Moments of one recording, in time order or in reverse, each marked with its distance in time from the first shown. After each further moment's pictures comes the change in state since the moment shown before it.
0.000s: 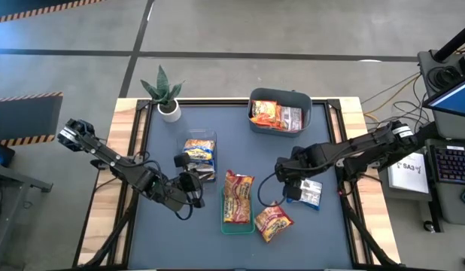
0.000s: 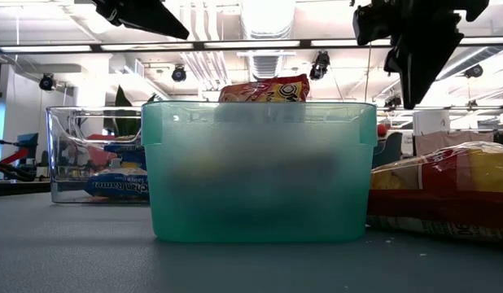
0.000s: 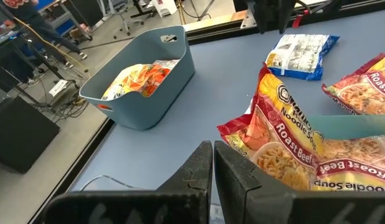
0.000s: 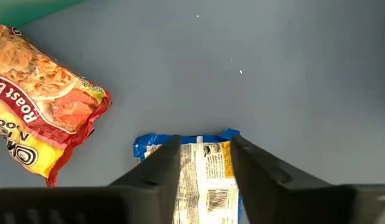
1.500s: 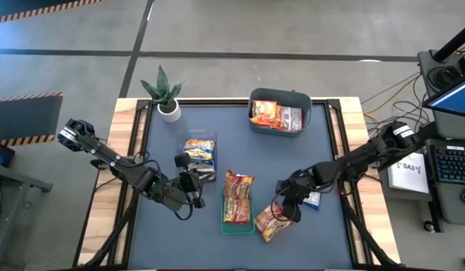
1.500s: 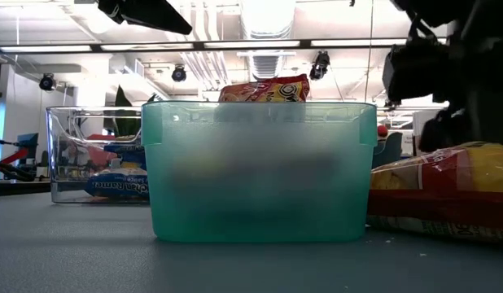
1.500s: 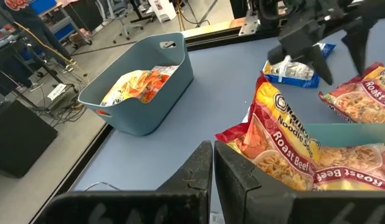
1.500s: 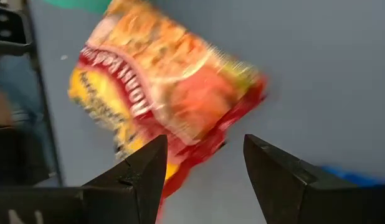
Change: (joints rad) left arm 0.000 0.000 0.000 0.036 0.000 0.023; right arm 0.133 -0.014 -0.497 0.881 -0.335 0.246
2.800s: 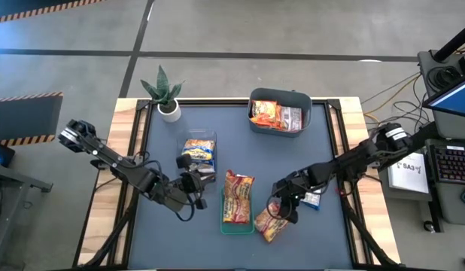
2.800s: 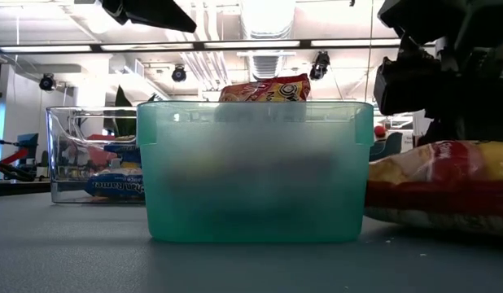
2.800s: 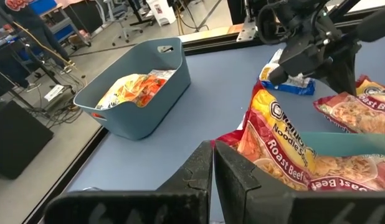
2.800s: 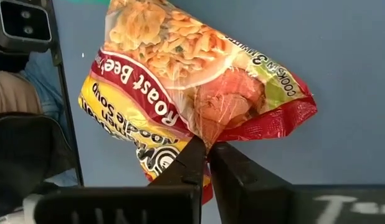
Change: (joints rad) left arm 0.000 0.020 0.000 0.055 0.000 0.004; right arm -0.036 0.092 -0.018 0.150 -0.111 -0.018
